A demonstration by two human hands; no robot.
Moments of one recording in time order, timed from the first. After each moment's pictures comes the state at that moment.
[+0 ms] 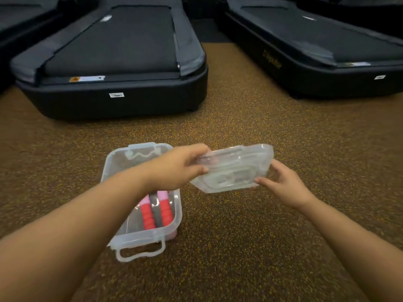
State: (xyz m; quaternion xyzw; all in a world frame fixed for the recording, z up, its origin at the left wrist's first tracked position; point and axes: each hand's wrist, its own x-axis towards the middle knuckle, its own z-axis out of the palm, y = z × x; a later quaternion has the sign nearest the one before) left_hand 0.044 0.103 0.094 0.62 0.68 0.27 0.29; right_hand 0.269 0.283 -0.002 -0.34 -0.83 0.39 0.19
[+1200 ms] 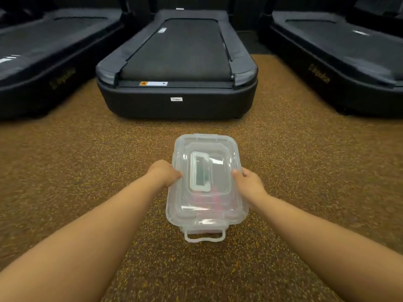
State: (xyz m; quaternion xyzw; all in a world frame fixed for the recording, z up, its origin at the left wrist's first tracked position) left_hand -0.062 -0.014 0.064 0.14 0.89 0.30 0.31; right_hand 0.090 0.137 0.002 -0.46 -0.68 0.56 0.15
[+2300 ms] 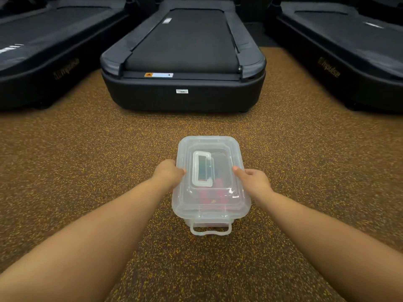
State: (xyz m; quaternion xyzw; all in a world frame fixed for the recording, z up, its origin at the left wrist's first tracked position) left_hand -0.072 -0.013 0.019 0.14 0.89 0.33 0.28; right_hand 0.091 0.129 0.003 -0.48 -0.67 0.55 0.11
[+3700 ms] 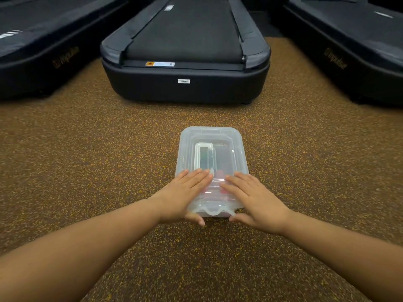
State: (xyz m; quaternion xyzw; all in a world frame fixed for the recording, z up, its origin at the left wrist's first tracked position) left_hand -0.029 -0.060 -0.006 0.66 0.74 -0.02 0.13; right_hand 0.149 0.115 -0.020 -0.03 -1.00 0.06 -0.01
